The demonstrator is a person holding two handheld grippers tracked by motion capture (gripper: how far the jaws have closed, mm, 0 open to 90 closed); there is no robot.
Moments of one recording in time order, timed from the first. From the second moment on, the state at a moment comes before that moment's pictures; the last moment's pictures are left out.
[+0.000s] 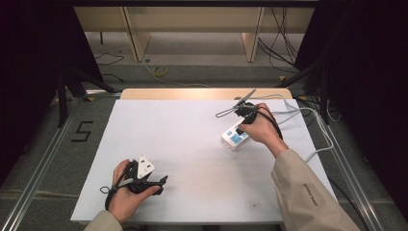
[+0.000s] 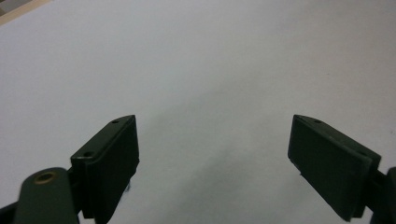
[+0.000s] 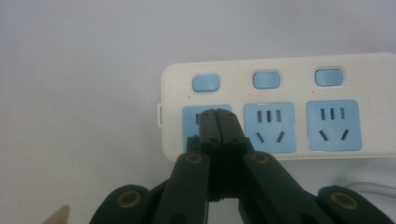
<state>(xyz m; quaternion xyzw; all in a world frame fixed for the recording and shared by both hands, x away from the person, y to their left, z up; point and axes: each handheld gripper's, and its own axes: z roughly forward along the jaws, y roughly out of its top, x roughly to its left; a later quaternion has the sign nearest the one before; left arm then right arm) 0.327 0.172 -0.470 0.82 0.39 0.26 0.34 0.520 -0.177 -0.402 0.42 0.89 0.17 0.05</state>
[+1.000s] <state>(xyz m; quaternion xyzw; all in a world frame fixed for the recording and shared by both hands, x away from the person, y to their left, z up) 0.327 0.171 -0.470 0.82 0.39 0.26 0.34 0.538 -0.168 -0.409 0.44 0.88 0.17 0.05</state>
